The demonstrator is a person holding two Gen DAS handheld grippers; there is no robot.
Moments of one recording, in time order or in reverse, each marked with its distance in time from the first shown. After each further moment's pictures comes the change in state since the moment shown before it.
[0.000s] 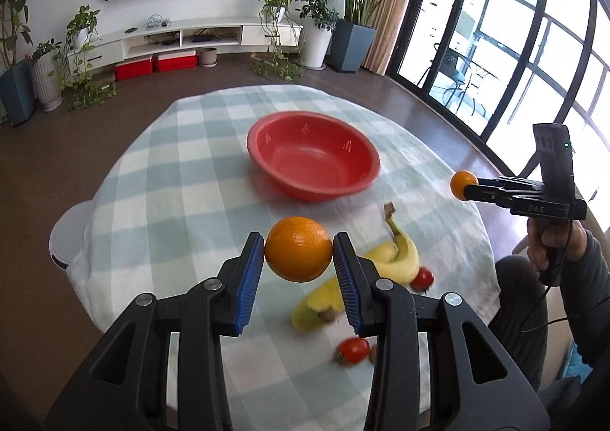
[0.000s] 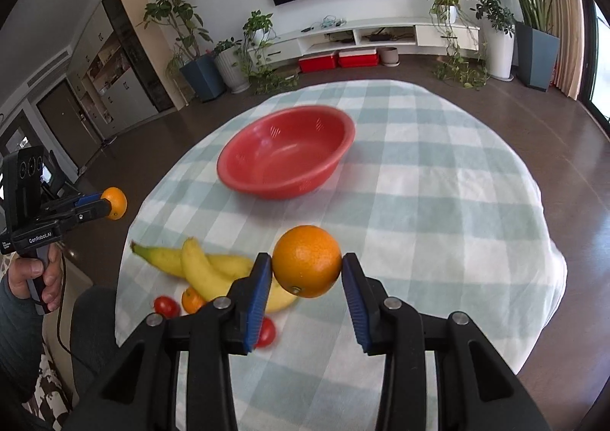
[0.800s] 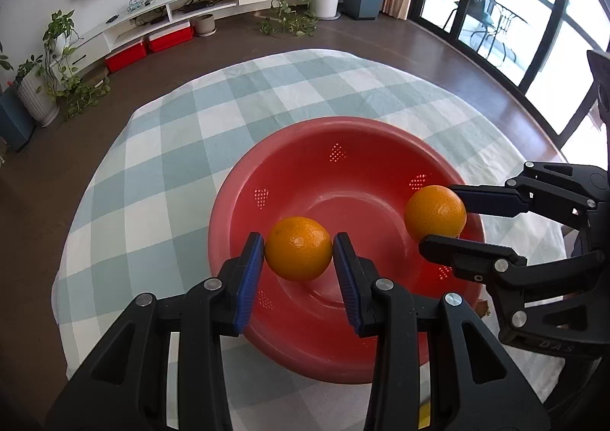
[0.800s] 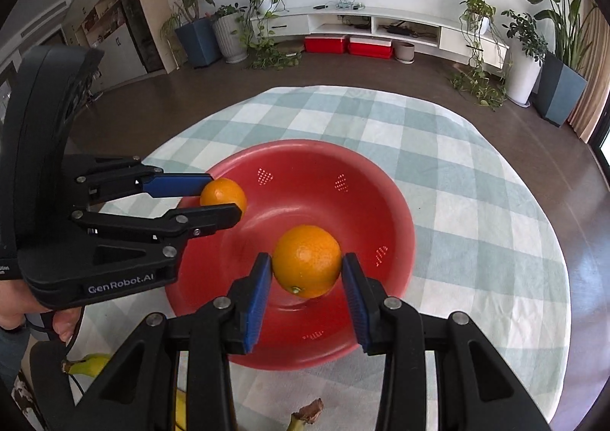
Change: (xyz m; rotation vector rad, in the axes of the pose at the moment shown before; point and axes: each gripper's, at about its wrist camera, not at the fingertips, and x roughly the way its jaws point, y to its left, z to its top) left arm 0.224 -0.010 0.109 0.112 0.229 0.142; right arm 0.155 0.042 0.093 -0.184 0.158 -0.088
